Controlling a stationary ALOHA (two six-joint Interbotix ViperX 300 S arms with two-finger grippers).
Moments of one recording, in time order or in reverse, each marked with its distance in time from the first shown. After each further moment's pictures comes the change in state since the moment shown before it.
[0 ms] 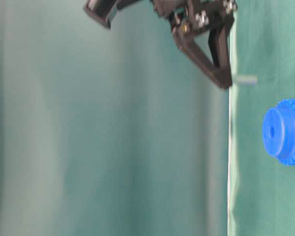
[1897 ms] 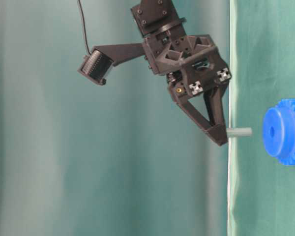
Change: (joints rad) left arm 0.015 0.002 0.000 0.000 0.009 0.000; right arm 0.021 0.123 -0.210 0.000 0.080 -0.002
